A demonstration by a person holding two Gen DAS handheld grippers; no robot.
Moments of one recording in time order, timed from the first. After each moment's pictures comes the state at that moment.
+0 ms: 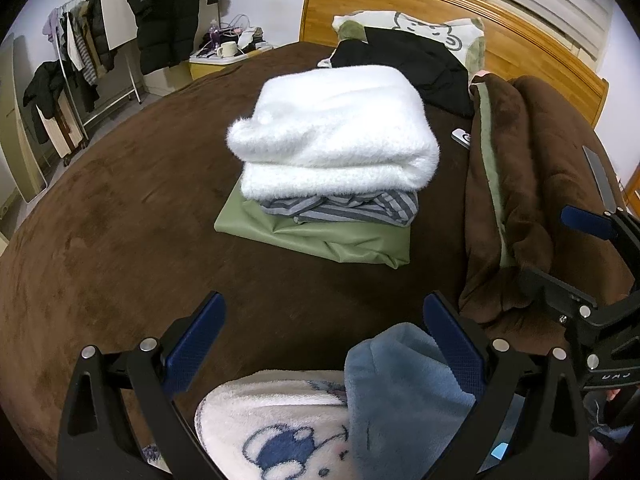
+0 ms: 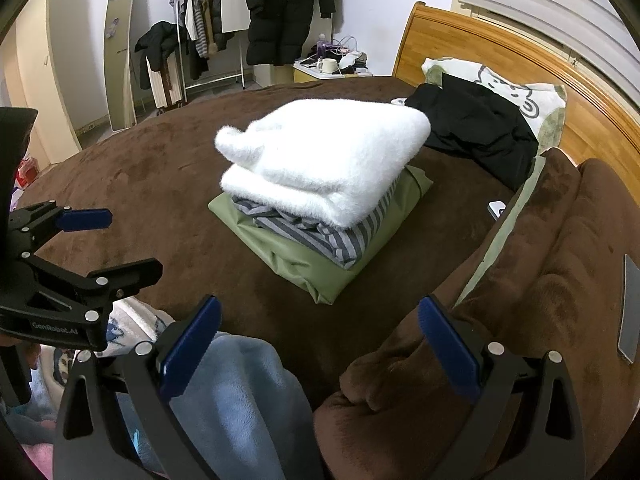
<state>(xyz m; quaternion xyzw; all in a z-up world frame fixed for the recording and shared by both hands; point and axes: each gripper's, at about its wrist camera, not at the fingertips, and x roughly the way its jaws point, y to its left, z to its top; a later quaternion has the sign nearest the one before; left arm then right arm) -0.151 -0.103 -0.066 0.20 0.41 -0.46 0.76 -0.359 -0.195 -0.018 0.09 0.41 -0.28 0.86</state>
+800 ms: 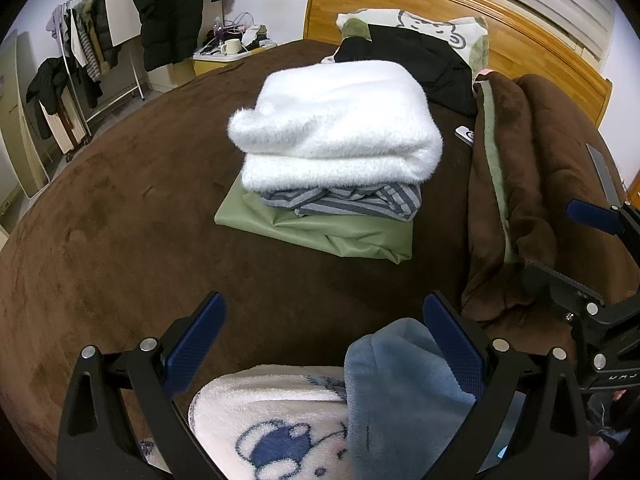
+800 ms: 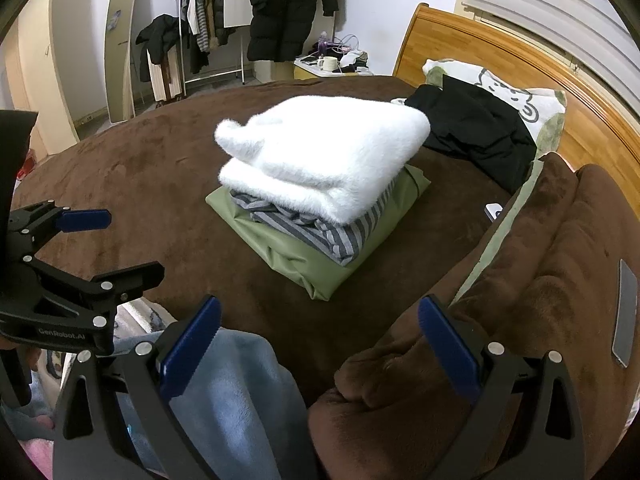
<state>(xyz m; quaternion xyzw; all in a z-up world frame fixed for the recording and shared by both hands) -0.156 -0.106 -0.074 0.20 0.41 -0.46 0.76 -0.359 -0.190 -0.018 0.08 0.42 -0.29 0.86</state>
